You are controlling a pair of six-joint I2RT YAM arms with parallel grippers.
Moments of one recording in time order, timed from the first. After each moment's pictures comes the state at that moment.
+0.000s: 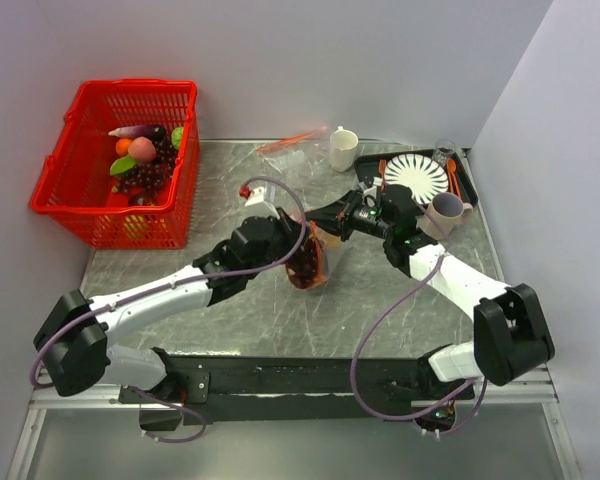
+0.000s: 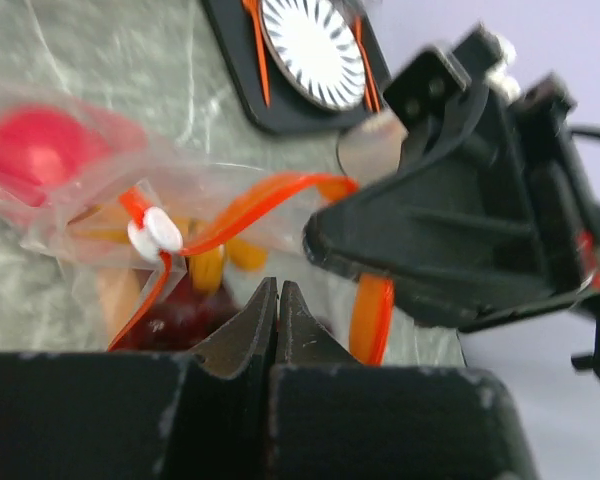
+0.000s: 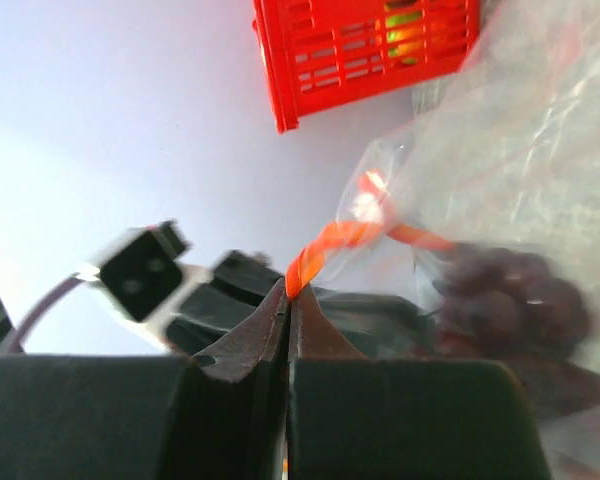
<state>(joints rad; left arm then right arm) -0.89 1.32 0.88 0.21 -0.29 -0.83 0.41 1.36 0.82 0.37 -0.65 1.54</state>
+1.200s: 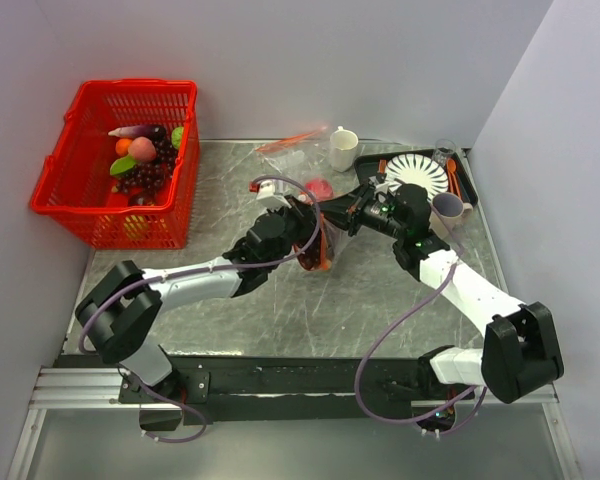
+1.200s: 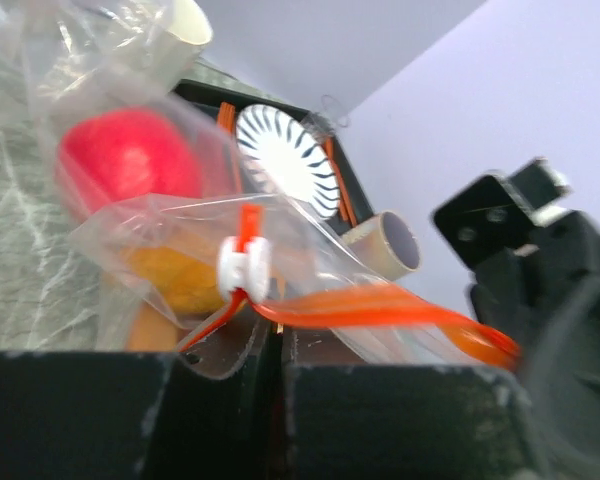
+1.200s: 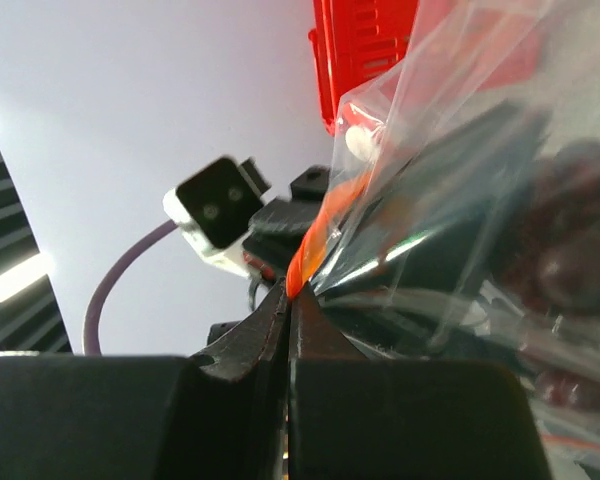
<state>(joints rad) -0.87 1.57 0.91 0.67 -0.39 -0.77 0.37 1.27 0.81 0.38 -0.65 1.62</state>
